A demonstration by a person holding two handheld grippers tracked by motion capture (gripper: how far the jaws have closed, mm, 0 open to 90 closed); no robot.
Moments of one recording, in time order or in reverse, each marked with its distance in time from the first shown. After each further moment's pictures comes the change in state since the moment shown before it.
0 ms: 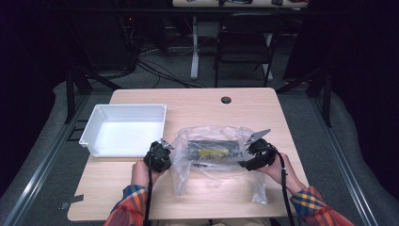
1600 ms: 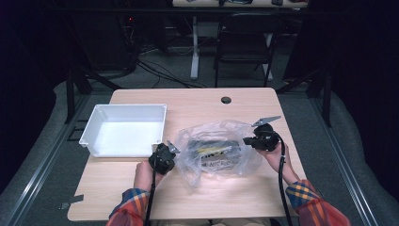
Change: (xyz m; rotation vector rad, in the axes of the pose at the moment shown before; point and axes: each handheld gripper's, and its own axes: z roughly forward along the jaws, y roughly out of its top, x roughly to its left) left arm -0.013 0.003 0.009 0.024 0.029 0.103; right arm -0.045 0.013 0.004 -0.162 -0.031 0.229
